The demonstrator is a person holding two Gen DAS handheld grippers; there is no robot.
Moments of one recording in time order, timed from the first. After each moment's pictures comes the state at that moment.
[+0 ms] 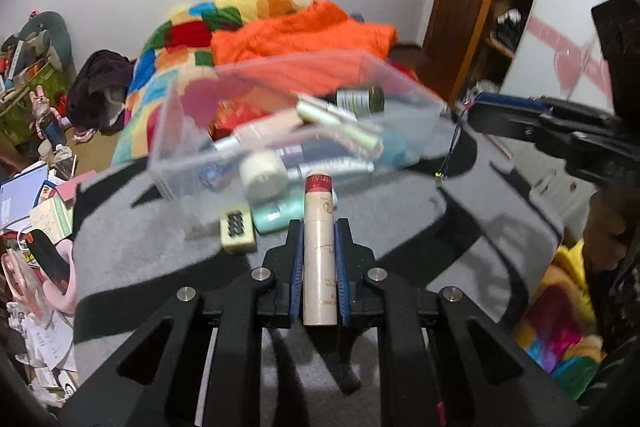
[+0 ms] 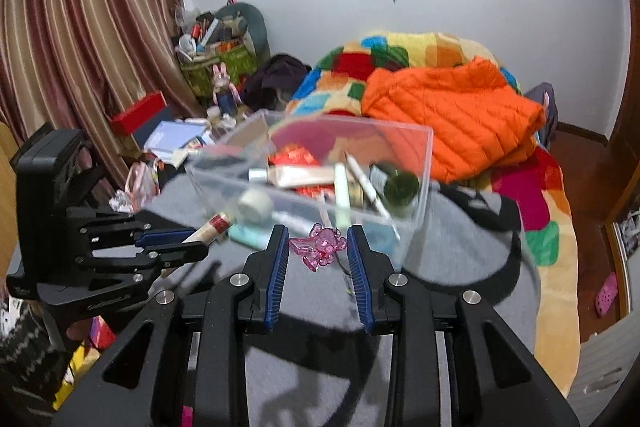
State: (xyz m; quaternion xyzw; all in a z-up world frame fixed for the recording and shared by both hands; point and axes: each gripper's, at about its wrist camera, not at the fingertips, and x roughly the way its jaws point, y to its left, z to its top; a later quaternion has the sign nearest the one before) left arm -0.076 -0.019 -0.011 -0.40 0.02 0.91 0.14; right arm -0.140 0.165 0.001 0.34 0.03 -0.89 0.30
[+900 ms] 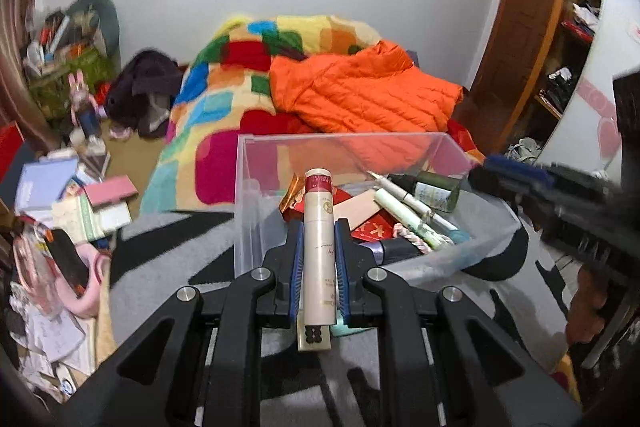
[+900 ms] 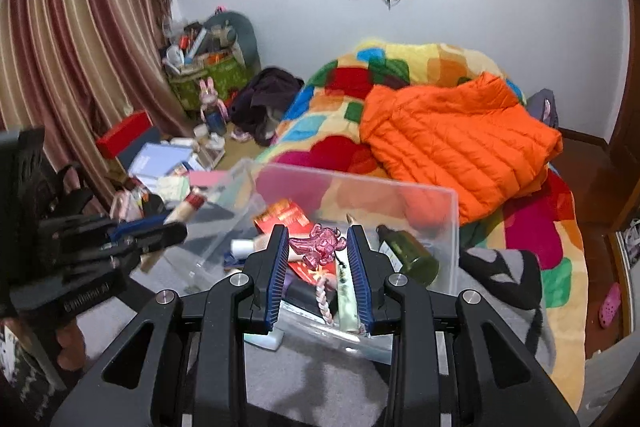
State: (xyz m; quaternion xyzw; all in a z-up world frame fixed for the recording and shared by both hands) left arm -0.154 -0.066 0.012 -0.39 -0.04 0.92 0.05; right arm -0.218 0.111 0.006 0.35 0.03 -0.89 0.28
